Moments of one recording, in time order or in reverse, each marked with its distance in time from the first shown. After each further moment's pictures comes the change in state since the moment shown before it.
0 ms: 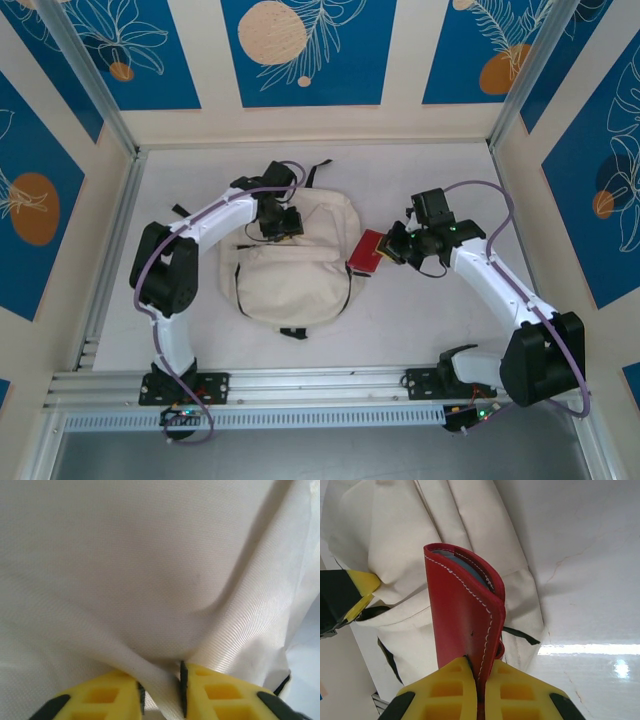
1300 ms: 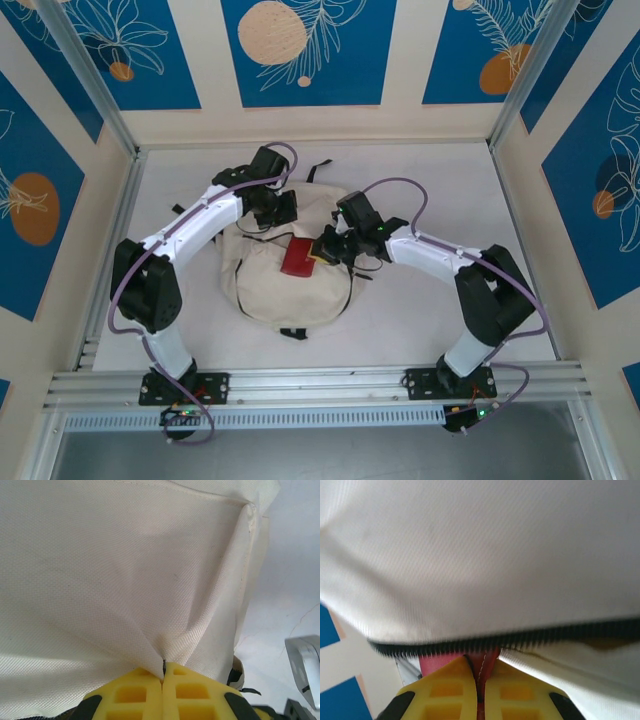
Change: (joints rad) left arm -0.005 -0.146 0.045 -0.037 -0.031 0.032; right arm 0.344 0.395 0.105 0.431 -0.070 0.188
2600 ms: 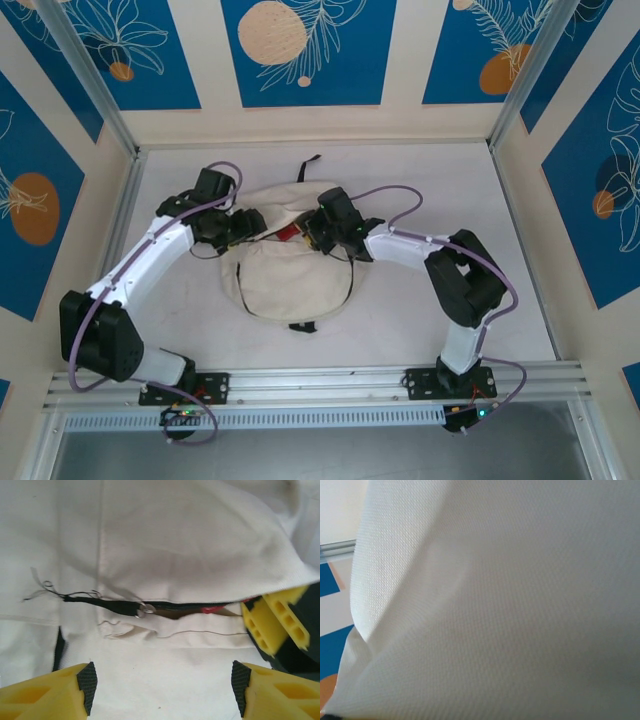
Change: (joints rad) left arm 0.207 -0.358 -0.367 -0.003 0.034 -0.027; right arm 0.058 0.150 0.066 0.274 0.287 0.459
